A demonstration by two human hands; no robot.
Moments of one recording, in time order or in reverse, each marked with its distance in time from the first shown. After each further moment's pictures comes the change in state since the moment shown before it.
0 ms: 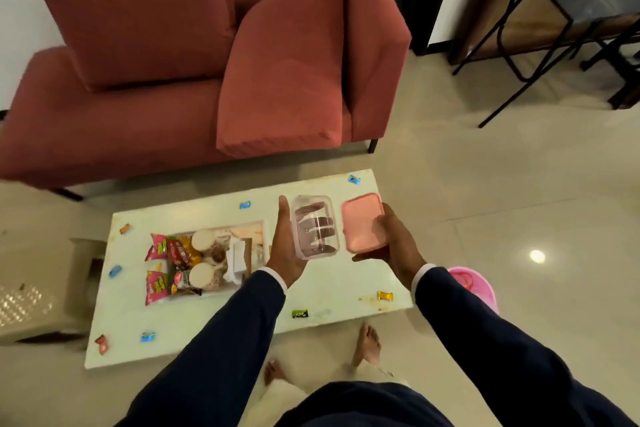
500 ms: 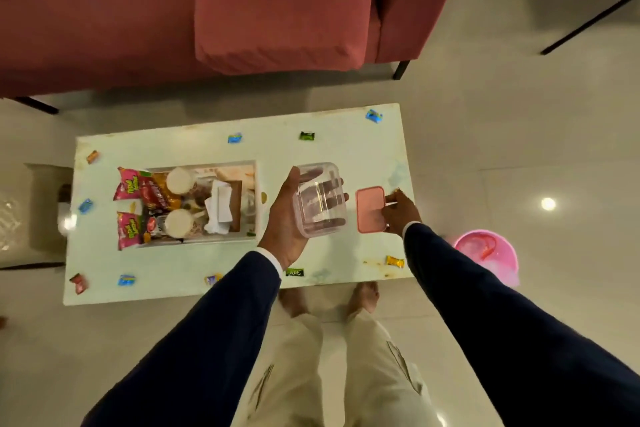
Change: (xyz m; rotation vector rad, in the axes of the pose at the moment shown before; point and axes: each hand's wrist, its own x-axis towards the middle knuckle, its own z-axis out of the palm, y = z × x) left_hand 0.095 -0.056 -0.043 -0.108 -0.028 -0.082; right_hand 0.188 0.152 -0.068 -0.452 0.252 0.472
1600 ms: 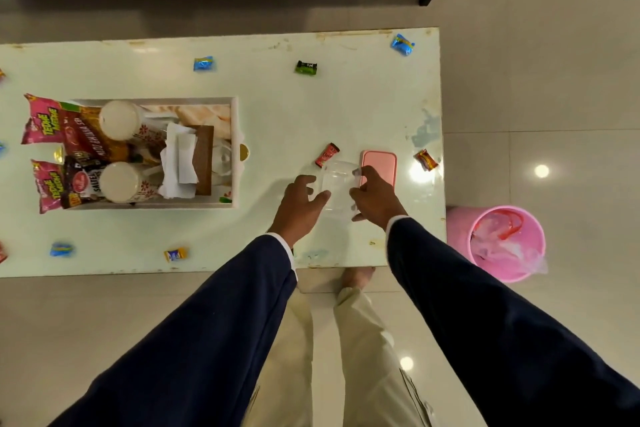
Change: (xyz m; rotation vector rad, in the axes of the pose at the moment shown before) left_hand 0.137 -0.123 -0.117 1.002 0.318 -0.070; right_hand 0.076 0.055 0.087 -0.327 -0.197 -0.139
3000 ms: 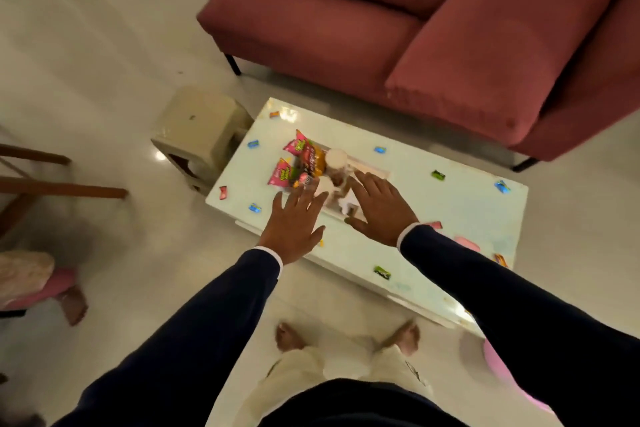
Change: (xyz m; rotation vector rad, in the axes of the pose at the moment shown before) left_hand -0.322 -0.083 -0.267 1.024 0.542 0.297; right_hand -0.286 -0.216 0.160 -1.335 0.058 -1.119
